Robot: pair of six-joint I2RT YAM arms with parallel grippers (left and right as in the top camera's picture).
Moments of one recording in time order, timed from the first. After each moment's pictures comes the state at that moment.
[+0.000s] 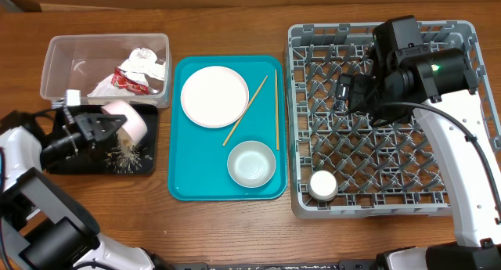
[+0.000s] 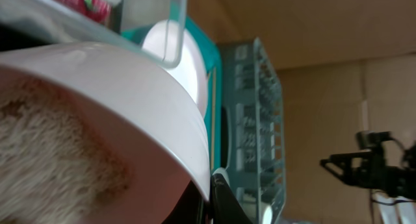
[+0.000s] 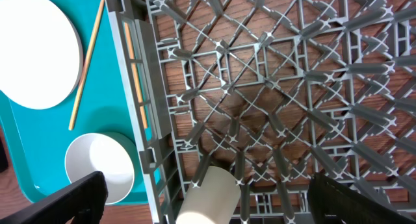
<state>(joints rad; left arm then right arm) 0.71 1.83 1.26 -1.11 1.20 0.38 0.21 1.58 1.70 -1.40 -0.07 0.39</state>
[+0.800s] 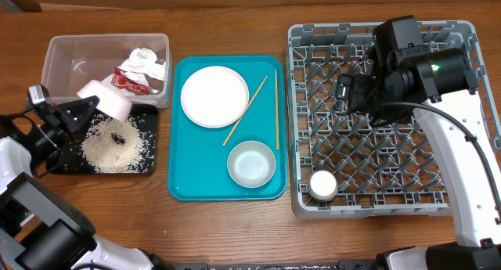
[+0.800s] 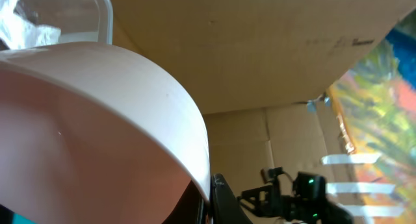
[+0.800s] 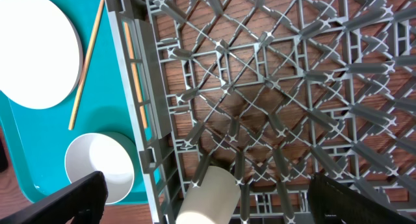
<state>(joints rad) 0.79 1.83 1.24 -0.86 1.55 0.04 0.21 1.58 1.70 -1.40 -0.06 0.39</state>
